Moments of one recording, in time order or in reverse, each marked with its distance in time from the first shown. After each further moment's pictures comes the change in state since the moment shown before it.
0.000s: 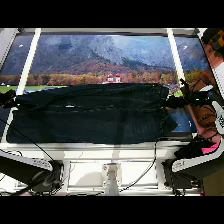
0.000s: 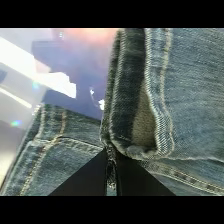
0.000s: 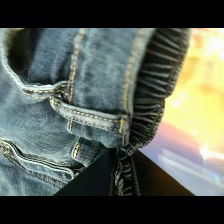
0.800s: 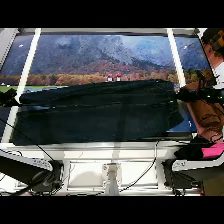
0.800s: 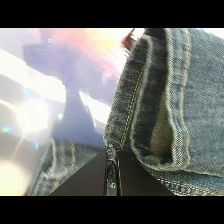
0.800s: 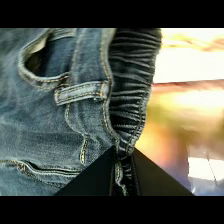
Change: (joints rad) left arm -0.005 -0.001 0.000 -0.032 0.014 0.015; right arm -0.094 0.139 0.024 -0.100 -0.138 0.118
